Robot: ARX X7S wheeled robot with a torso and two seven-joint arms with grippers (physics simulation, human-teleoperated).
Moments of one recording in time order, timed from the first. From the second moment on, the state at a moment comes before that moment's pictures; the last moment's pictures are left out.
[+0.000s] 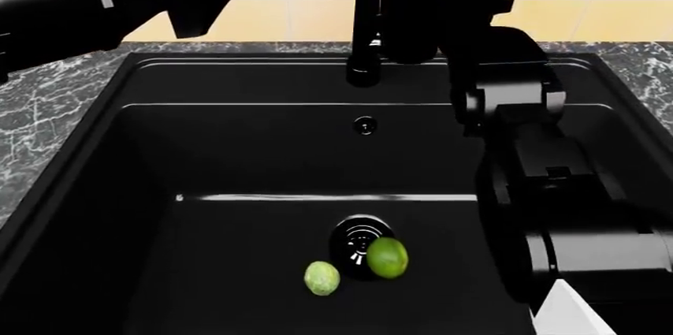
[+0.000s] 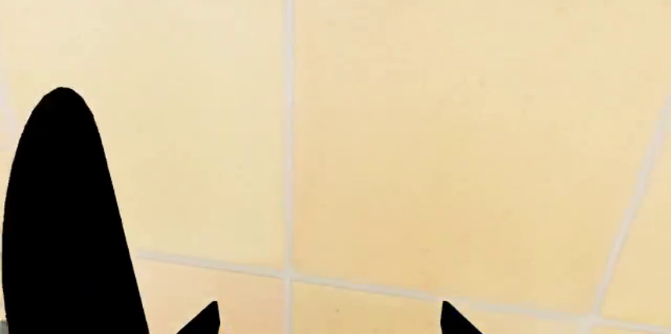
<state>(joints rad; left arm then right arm) -1.55 -0.82 0.57 -0.02 -2.10 -0.99 -0.61 1.54 0.01 -0.06 1.31 0.02 0.12 -0.16</state>
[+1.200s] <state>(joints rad) -1.57 -0.79 0.59 -0.04 -2.06 -0.98 -0.58 1.62 0.12 -0.04 1.31 0.06 0.15 -0.08</state>
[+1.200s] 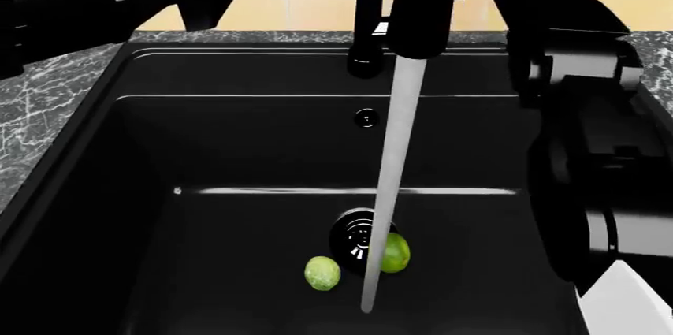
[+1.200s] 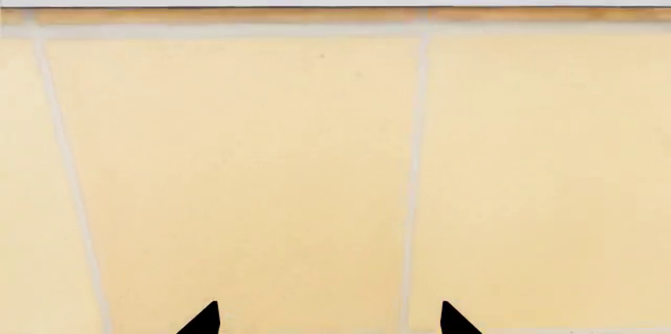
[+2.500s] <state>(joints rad) -1.57 -0.78 0.60 -0.05 -2.03 -0.97 -0.57 1.51 0.19 -0.04 1.31 0.01 0.13 -0.07</state>
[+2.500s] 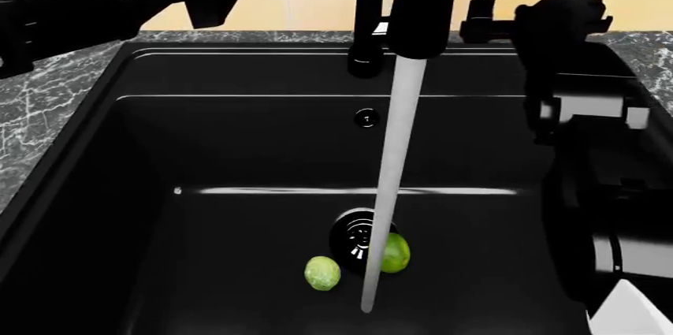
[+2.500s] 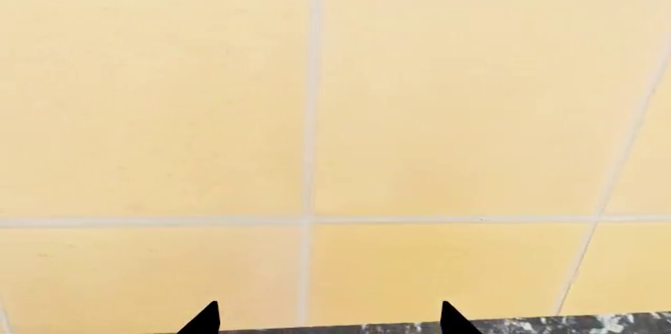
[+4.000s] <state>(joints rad) -1.58 -0.78 0.61 -0.04 -2.02 -0.96 -0.55 1.58 0.11 -0.01 1.28 -0.05 0.15 -0.30</state>
